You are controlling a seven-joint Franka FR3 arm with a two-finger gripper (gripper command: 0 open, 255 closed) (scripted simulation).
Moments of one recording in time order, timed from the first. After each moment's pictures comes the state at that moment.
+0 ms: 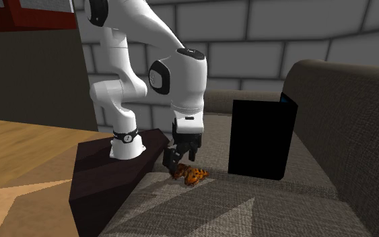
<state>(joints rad) 0.09 0.01 0.14 -2.33 -0.01 2.24 -0.20</state>
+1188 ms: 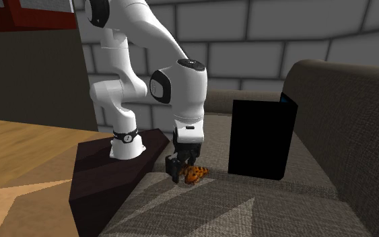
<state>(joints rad) 0.09 0.06 0.14 -2.35 -0.02 2.30 -0.19</state>
